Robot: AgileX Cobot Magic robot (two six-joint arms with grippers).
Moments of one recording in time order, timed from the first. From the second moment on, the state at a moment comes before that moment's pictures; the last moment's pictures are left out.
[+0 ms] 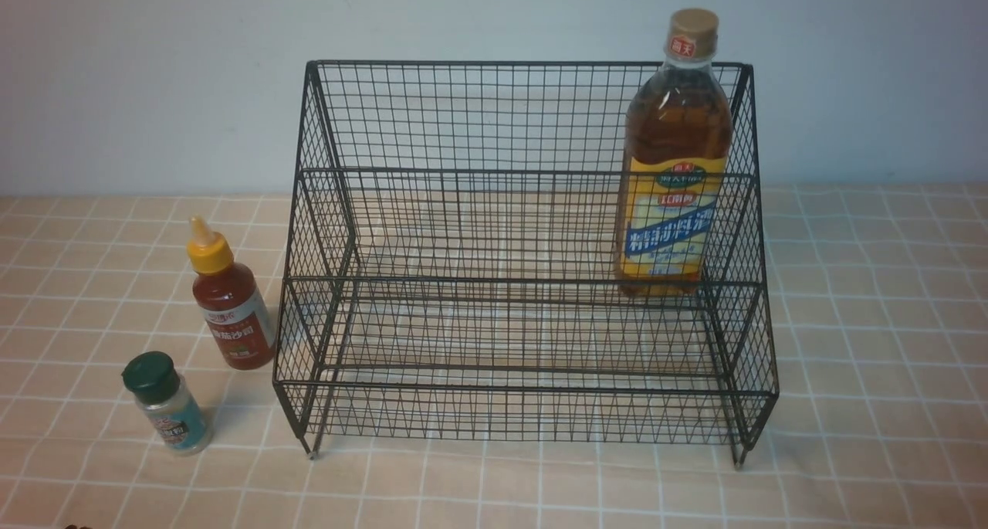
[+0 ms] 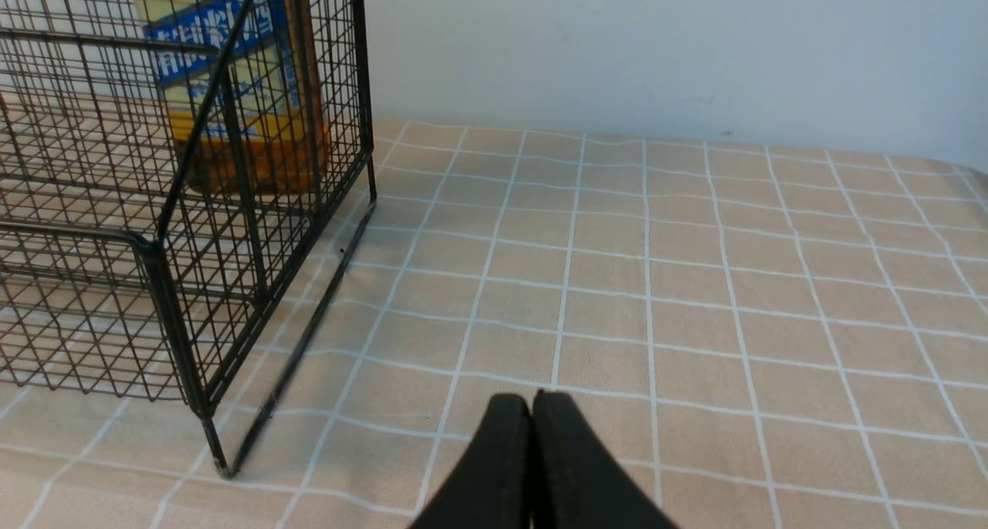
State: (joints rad) right arm -0.02 -0.01 0.02 0.23 0.40 -0.25; left arm -0.12 -0.01 0.03 -0.03 0.38 0.11
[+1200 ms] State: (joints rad) right arm -0.02 -0.01 0.02 0.23 0.40 -0.23; left arm -0.12 0.06 -0.12 -0.58 -0.09 0.09
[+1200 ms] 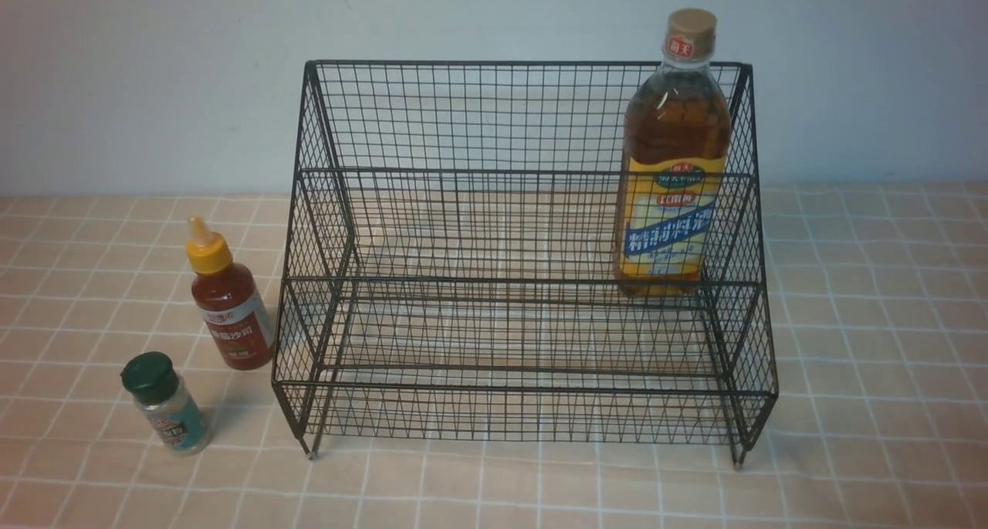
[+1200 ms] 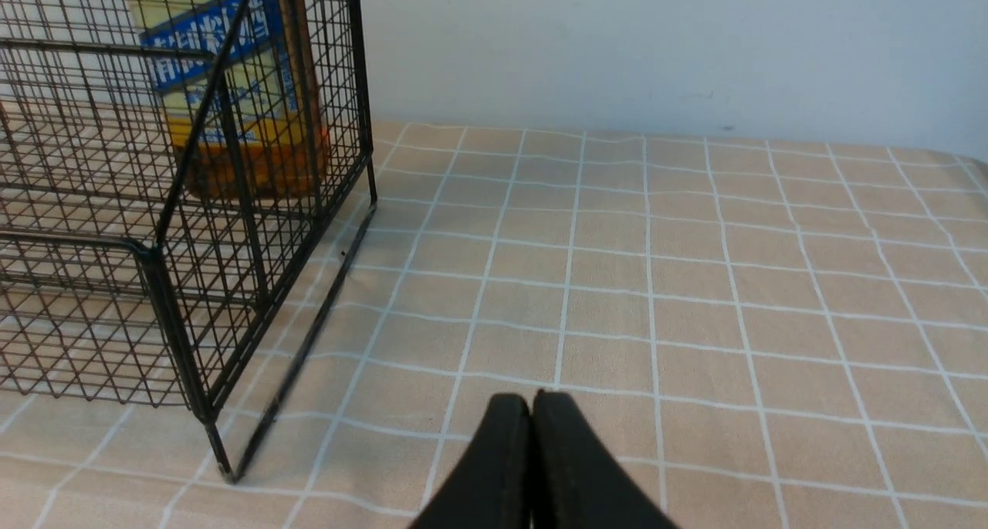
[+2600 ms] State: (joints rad) right arm -0.02 -0.01 0.02 0.23 0.40 -0.23; left arm 0.05 1.41 -0.91 -0.08 0.70 0.20
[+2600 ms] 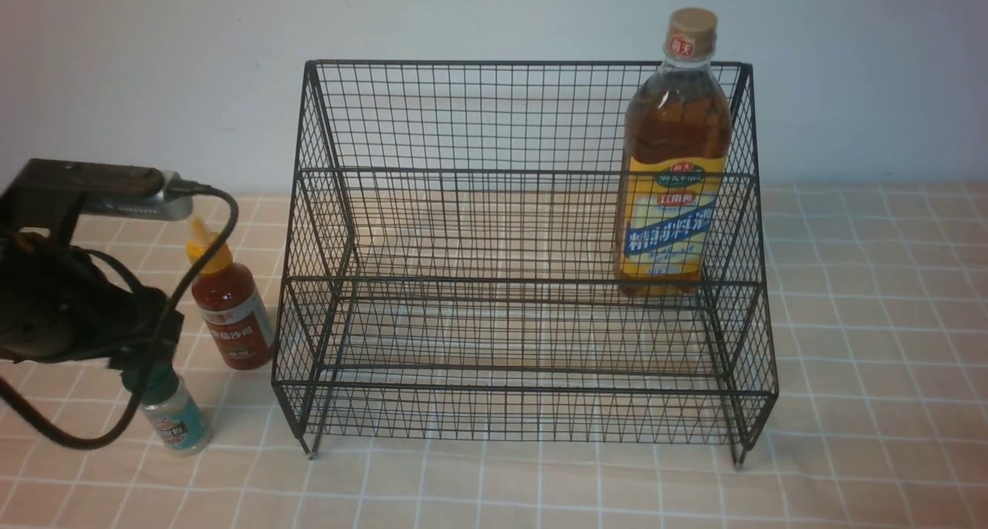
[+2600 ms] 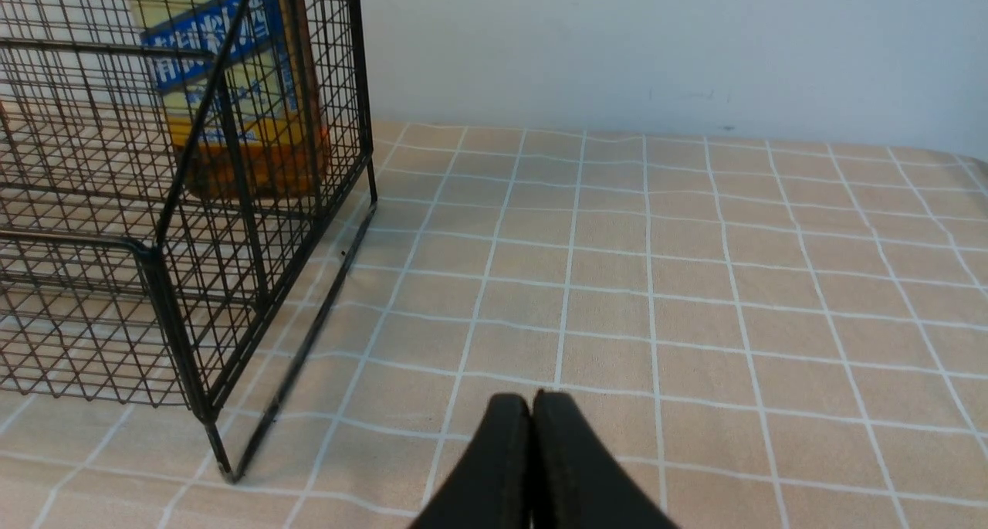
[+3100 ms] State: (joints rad) right arm -0.02 -0.01 0.02 0.23 0.40 -0.23; left arm 0.05 1.60 -0.91 -0.08 0.64 0.20
